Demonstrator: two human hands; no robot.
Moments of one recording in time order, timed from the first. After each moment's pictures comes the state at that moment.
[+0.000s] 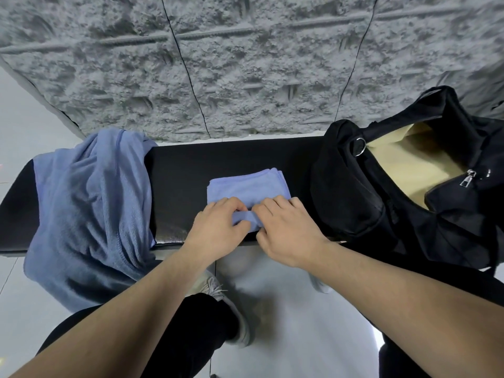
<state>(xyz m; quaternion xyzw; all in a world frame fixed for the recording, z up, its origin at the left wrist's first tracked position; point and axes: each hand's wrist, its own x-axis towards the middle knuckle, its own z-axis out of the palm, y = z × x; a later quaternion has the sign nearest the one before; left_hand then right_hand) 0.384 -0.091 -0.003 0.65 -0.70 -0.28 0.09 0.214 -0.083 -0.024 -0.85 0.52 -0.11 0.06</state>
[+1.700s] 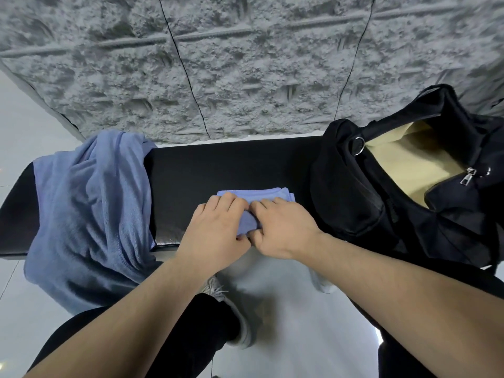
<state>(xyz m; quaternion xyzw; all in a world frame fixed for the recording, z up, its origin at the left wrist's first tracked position) 0.388 -0.080 -0.003 0.55 -0.83 -0.02 0.07 0.218 -0.094 -0.017 -0.85 0.51 -0.04 0.13</state>
